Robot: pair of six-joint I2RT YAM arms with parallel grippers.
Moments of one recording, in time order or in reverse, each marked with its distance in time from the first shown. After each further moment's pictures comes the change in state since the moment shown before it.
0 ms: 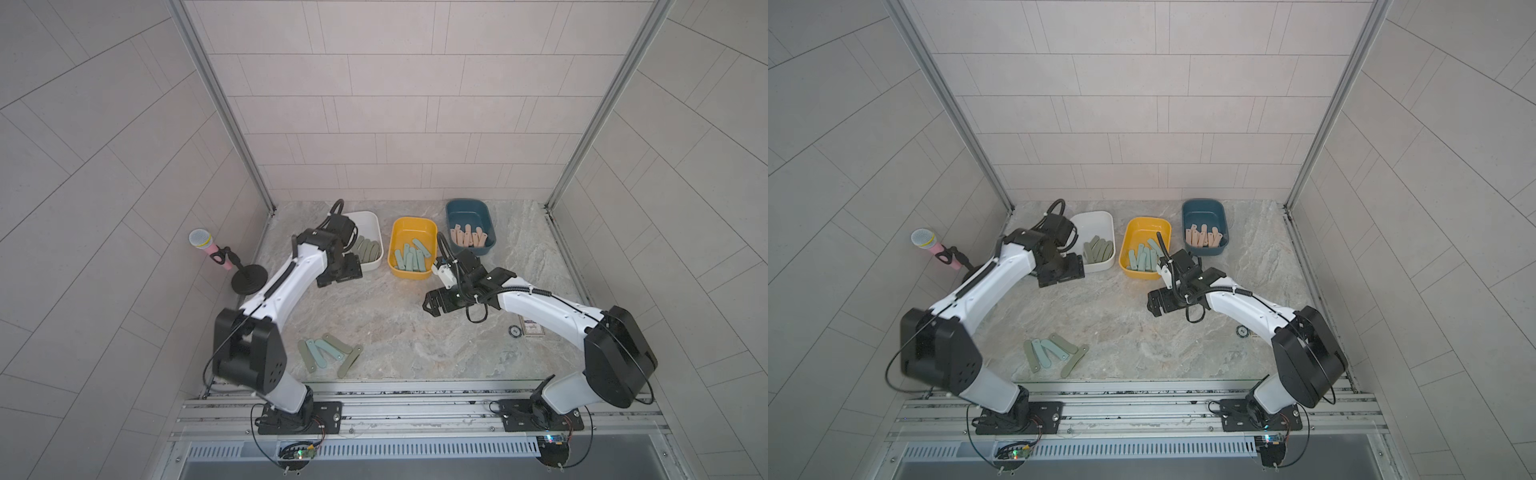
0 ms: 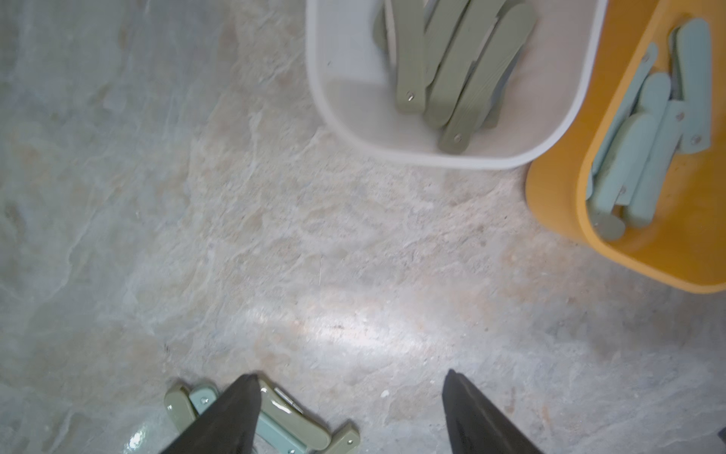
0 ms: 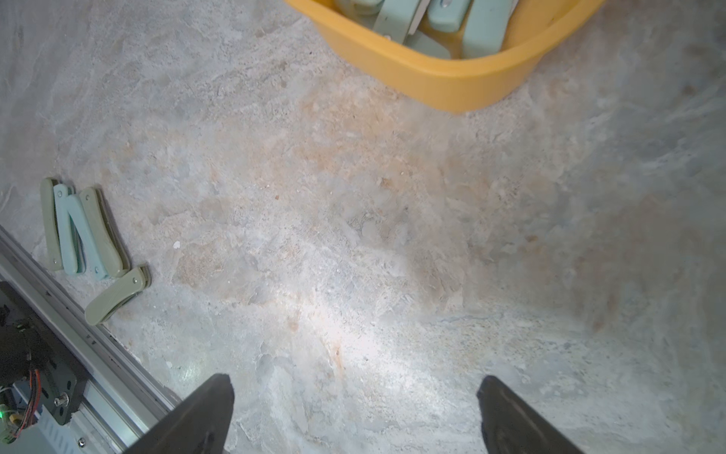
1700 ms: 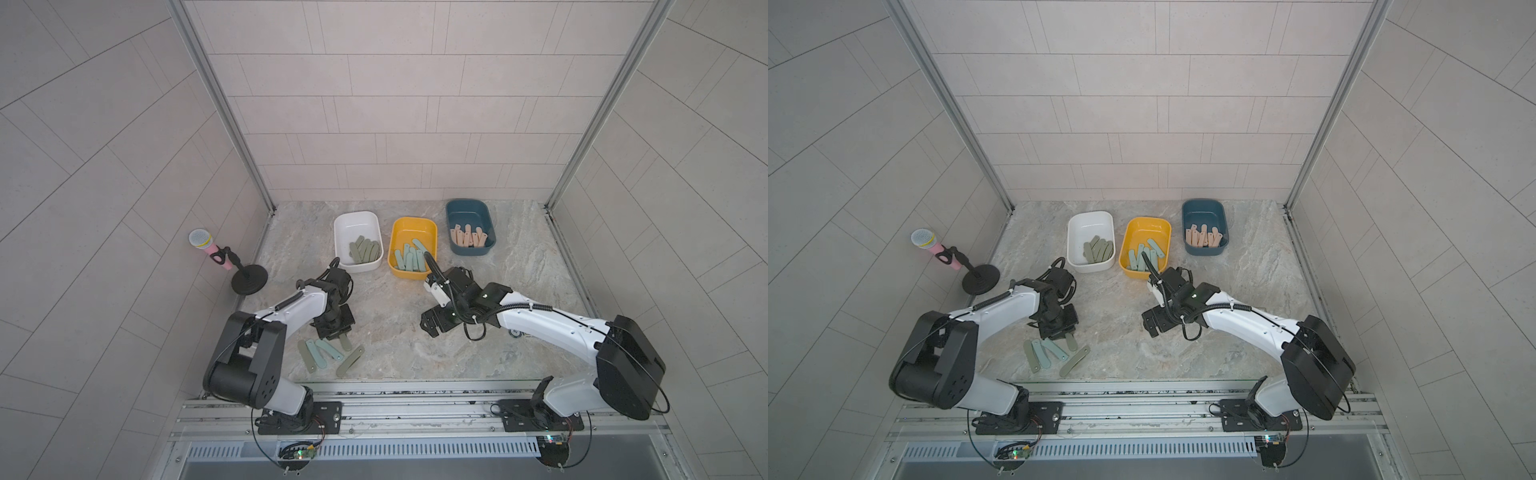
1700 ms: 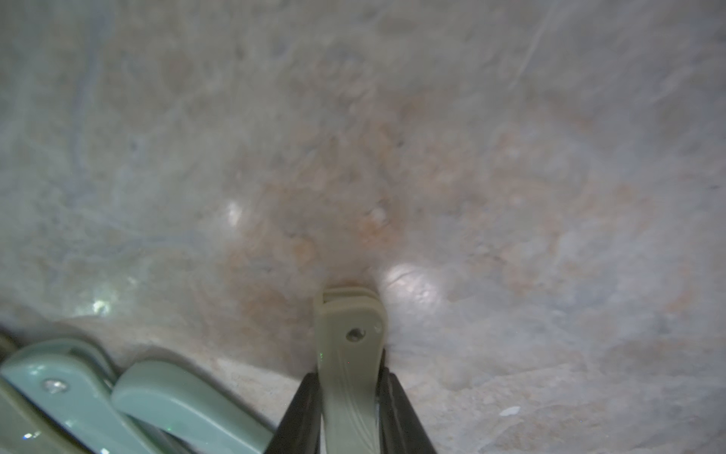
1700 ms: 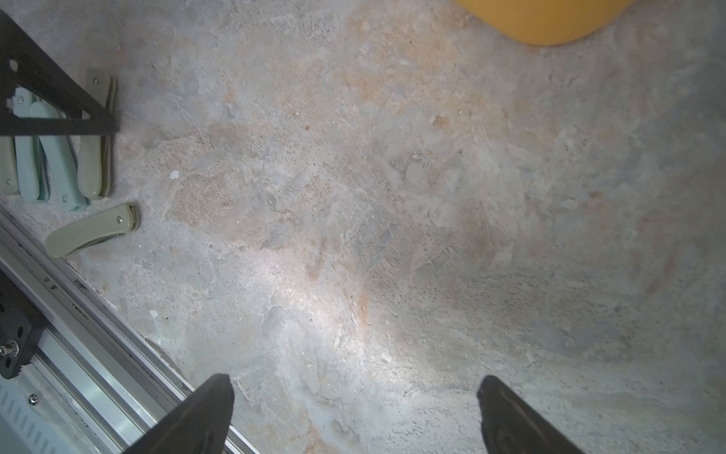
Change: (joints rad) left arm 0.001 0.061 -0.403 0.243 0.132 -0.145; right arm 0.133 -0.053 -0.061 -0.021 0.100 -0.001
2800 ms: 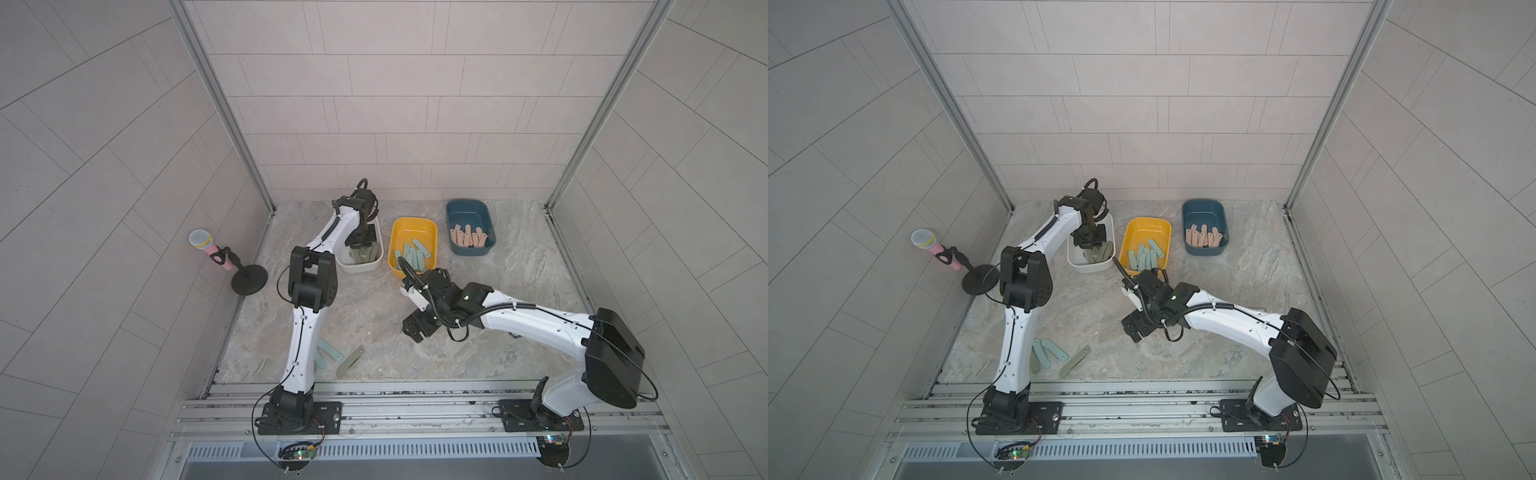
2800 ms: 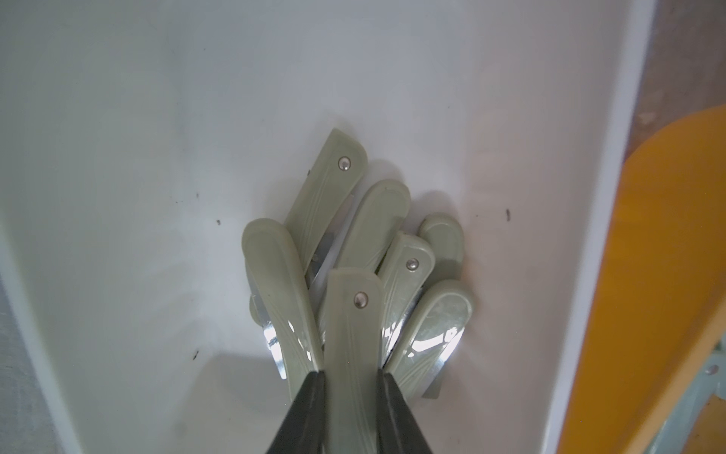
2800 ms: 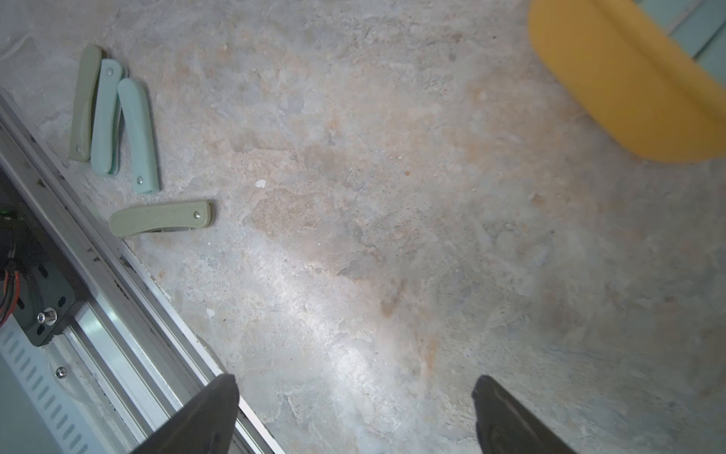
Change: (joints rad) left arm 0.027 0.869 1.396 -0.346 -0.126 0.296; right arm 0.177 0.095 0.138 -0.009 0.030 -0.071
